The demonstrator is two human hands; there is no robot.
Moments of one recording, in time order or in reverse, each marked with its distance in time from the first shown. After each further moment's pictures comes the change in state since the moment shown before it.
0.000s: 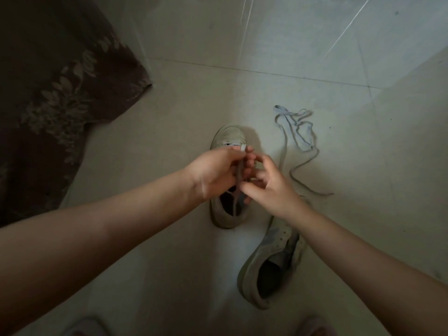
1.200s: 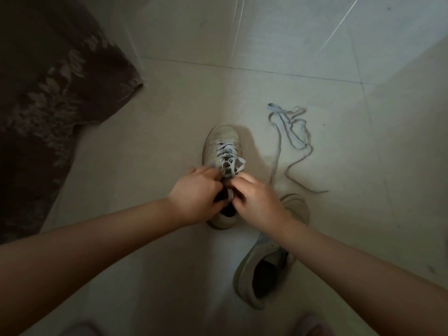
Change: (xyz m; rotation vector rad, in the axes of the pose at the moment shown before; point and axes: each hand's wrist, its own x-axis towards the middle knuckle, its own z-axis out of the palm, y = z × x) left_hand -0.007 -0.040 -0.052 1.942 0.071 0.635; right_hand 0.000 0.035 0.006 -0.900 0.071 -0.490
